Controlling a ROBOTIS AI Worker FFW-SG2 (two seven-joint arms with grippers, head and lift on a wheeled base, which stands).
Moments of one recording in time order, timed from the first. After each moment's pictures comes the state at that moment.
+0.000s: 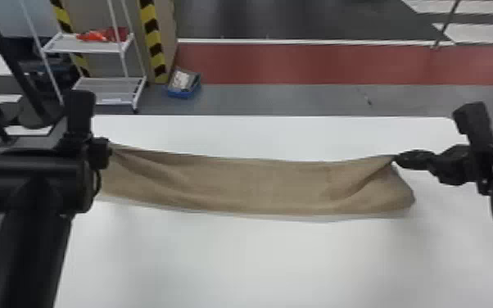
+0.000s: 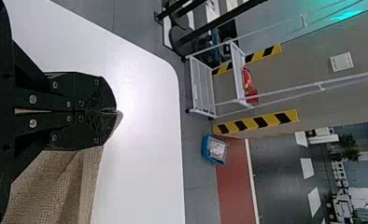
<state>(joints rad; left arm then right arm) -0.34 0.11 0.08 -1.50 -0.12 0.83 0.08 -0.46 -0.25 -0.33 -1.11 0.56 0.32 1.01</state>
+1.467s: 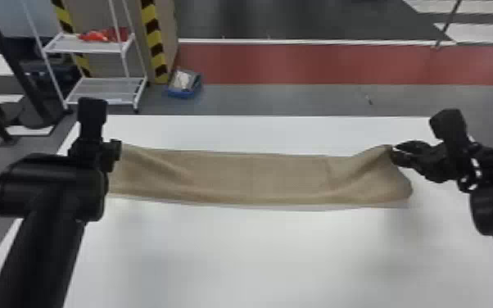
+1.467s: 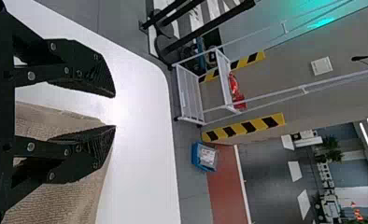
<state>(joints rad) -0.36 0.12 0.05 -1.37 -0.19 0.69 0.12 -0.52 -0.24 -0.29 -0.88 0.60 0.07 0.74</state>
